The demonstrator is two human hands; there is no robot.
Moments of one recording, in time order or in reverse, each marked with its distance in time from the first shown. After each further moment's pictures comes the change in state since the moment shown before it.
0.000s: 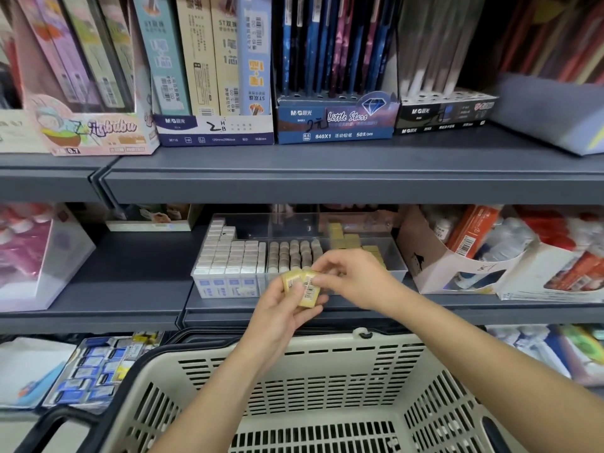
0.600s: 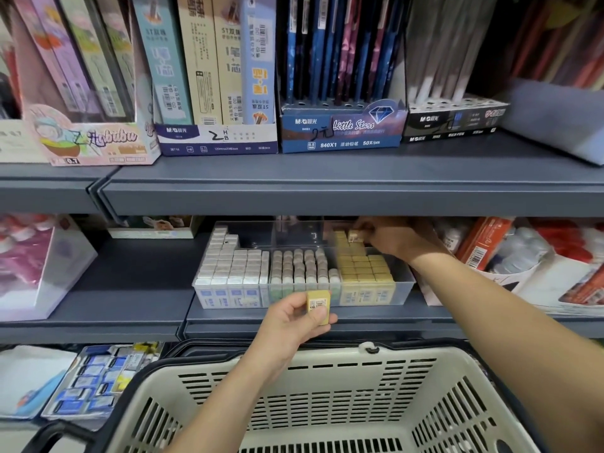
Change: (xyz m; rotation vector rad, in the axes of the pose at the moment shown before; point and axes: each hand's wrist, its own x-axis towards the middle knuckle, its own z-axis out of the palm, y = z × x) left_hand 0.005 -0.007 -0.002 0.157 -0.035 -0.025; right_hand 0.080 0.080 -0.055 -0.485 0.079 0.231
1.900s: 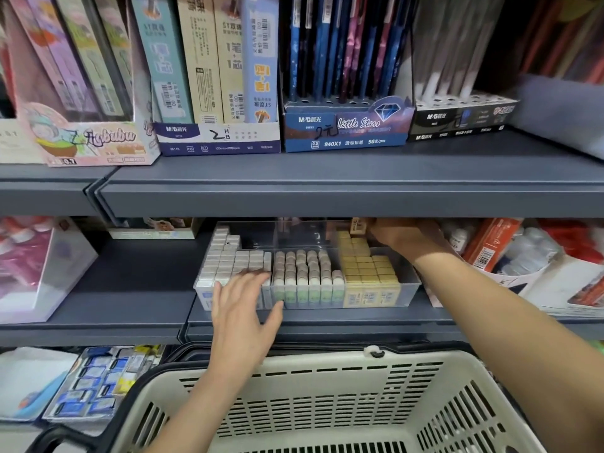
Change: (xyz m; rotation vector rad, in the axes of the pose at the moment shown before) left_hand -0.007 0.015 -0.046 1.292 0.486 0.457; right_hand -0.007 -0.004 -0.009 0.170 -0.178 0.293
